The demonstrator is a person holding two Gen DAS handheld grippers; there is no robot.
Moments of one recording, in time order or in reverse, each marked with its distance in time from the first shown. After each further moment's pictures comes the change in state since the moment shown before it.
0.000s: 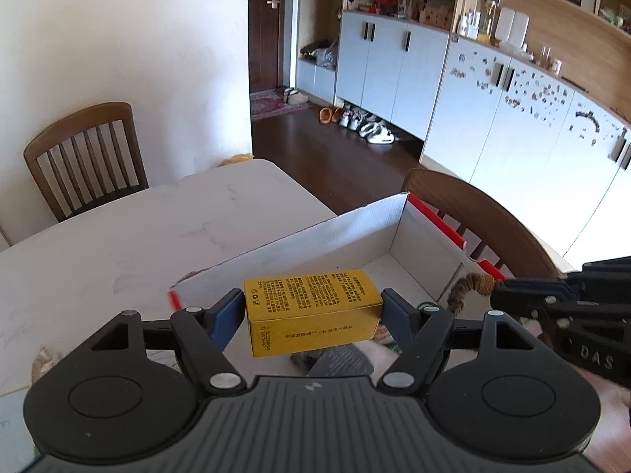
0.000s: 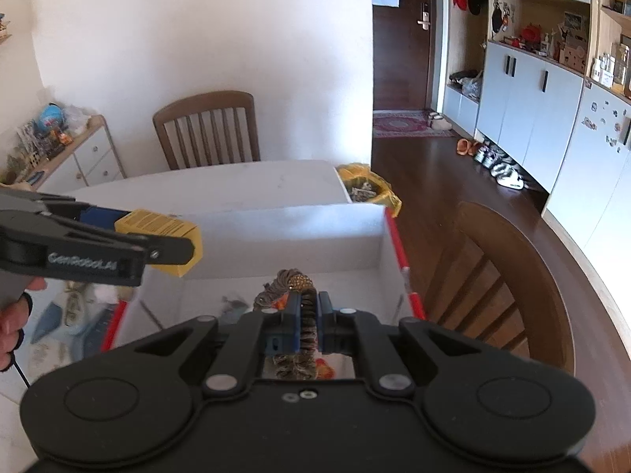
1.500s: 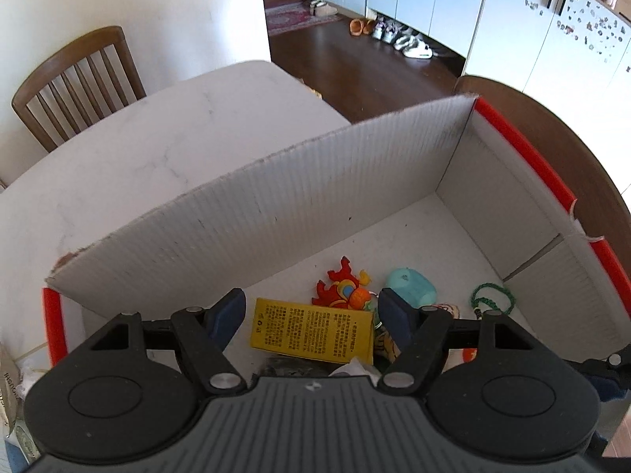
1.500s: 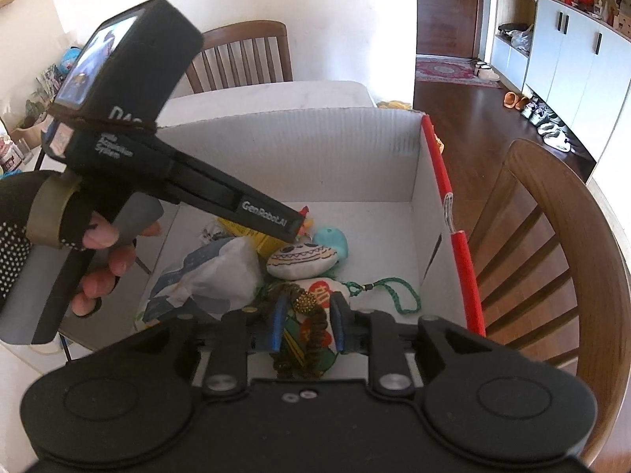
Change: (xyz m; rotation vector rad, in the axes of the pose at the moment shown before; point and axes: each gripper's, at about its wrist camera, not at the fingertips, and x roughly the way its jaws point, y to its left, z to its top) left arm 0.127 -0.027 -0.004 -0.015 0.272 0.109; right arm 0.065 -0.025 -0.017 -0.063 0.187 0.138
